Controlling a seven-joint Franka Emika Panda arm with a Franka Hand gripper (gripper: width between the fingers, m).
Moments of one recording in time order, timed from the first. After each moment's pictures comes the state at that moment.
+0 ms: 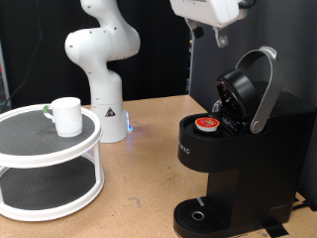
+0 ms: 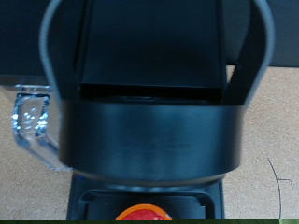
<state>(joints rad) 0.28 -0.22 -0.18 -2.02 0.35 1.87 -0.77</state>
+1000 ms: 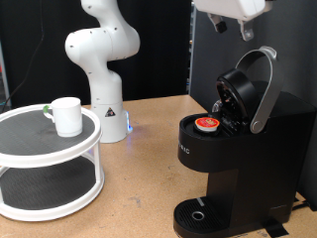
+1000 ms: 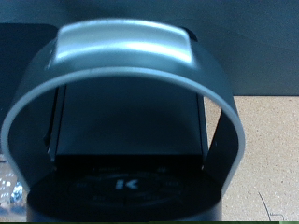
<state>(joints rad) 0.30 -0.20 -0.13 -1.98 0.40 1.91 -0.70</state>
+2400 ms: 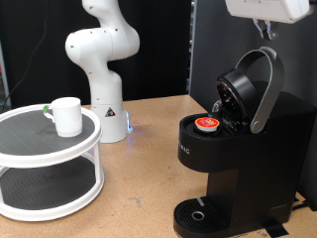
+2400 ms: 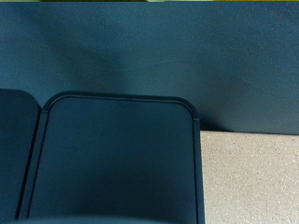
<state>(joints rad) 0.32 -0.13 -0.01 -1.95 0.41 2.01 -0.63</state>
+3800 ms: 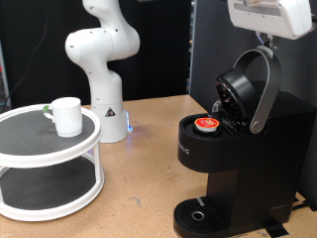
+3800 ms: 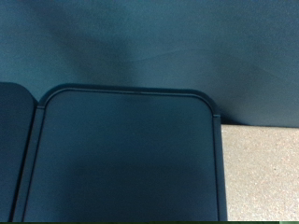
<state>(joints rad) 0.31 -0.10 0.03 -1.97 0.39 2.03 -0.61</state>
